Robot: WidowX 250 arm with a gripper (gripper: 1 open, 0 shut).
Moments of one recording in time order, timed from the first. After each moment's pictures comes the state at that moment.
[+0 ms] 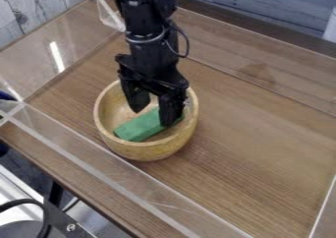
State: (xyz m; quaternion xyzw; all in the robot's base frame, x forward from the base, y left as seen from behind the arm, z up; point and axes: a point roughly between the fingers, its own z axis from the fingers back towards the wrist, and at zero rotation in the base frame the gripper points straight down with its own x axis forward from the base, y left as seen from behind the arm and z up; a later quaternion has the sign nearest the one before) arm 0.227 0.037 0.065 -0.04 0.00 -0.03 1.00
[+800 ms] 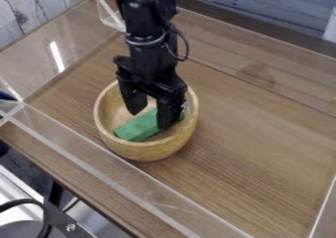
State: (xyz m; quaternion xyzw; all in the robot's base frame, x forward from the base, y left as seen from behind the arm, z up) arm 0.224 0.038 0.061 -0.03 0.01 -0.03 1.00
